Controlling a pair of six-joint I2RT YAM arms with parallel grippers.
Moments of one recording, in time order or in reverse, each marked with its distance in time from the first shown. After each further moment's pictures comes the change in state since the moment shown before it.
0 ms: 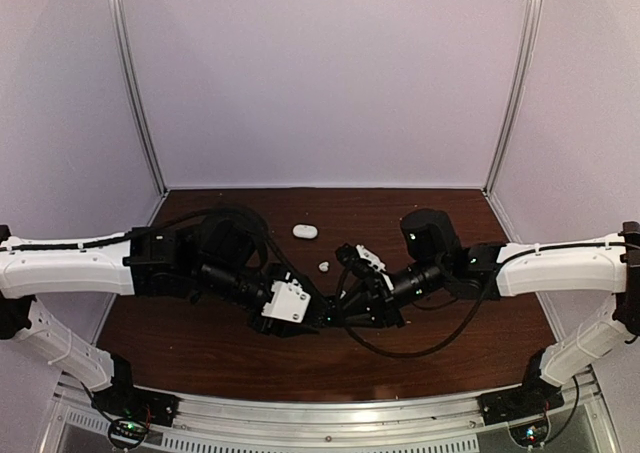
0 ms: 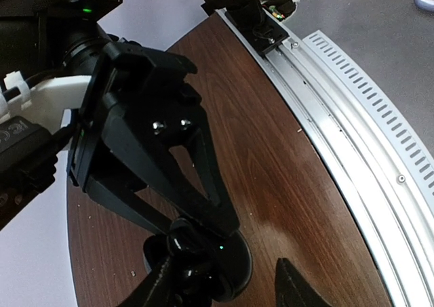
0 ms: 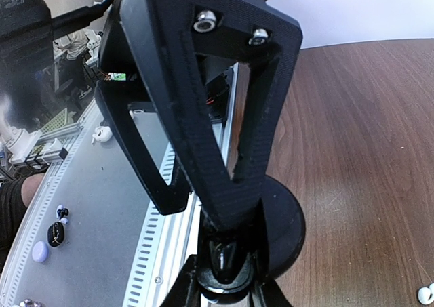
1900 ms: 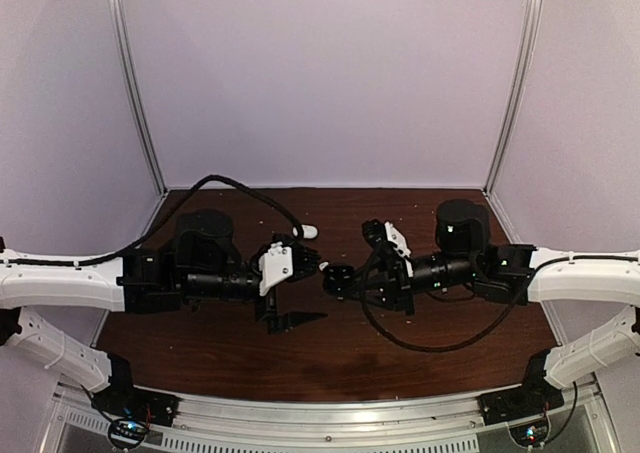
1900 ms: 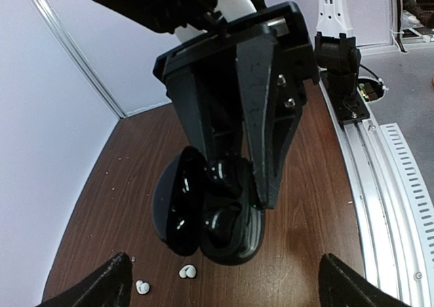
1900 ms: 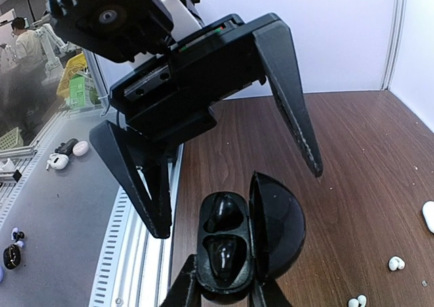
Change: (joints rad) left arm 0.042 -0.111 -0.212 0.431 -0.111 -0.419; right arm 0.006 -0.182 -0.062 0.097 0.210 -0.012
